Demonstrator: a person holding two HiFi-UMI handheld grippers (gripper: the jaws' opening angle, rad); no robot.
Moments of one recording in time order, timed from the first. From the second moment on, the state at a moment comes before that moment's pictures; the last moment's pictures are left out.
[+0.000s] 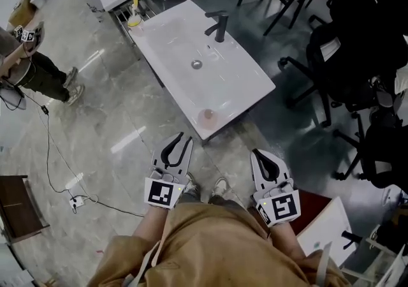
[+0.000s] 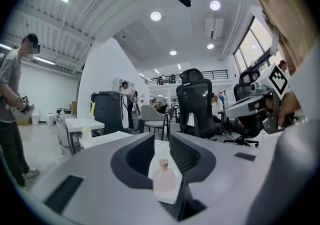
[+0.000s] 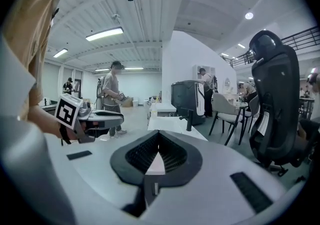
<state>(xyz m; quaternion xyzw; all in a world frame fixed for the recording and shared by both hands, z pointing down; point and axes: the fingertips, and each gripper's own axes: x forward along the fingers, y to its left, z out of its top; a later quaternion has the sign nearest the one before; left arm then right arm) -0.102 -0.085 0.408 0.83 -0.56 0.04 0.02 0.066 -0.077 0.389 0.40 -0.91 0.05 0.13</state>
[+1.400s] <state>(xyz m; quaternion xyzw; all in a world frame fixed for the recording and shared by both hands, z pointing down) -0.063 -0.178 0.518 0.86 -0.49 0.10 0.01 0.101 -0.073 0.430 0.46 -0.86 0.08 0.18</state>
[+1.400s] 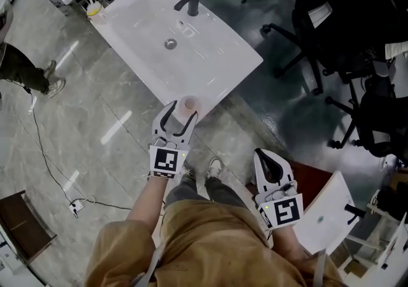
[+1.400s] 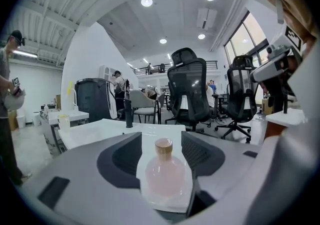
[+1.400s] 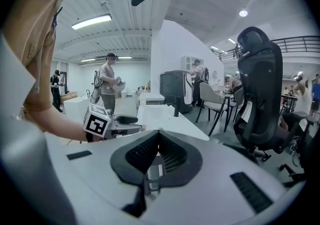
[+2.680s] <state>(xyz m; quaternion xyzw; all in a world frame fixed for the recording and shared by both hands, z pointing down) -0.041 -0.215 0.559 0.86 -0.50 0.10 0.02 0.125 -0.068 0.451 0.48 -0.85 0.11 0.19</state>
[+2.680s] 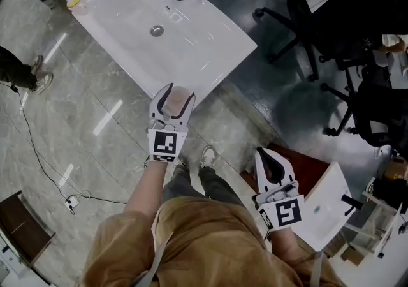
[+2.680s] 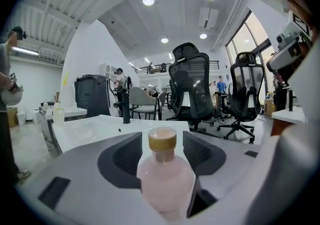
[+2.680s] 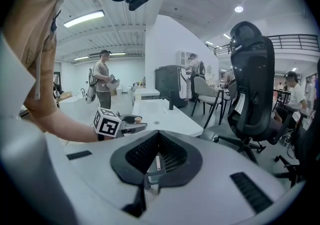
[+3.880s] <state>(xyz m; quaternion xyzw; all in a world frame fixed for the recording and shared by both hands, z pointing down) -0.045 -0.214 0.558 0.87 -0.49 0.08 0.02 0.126 -0.080 0.455 0.48 -0.85 0.11 0.20</state>
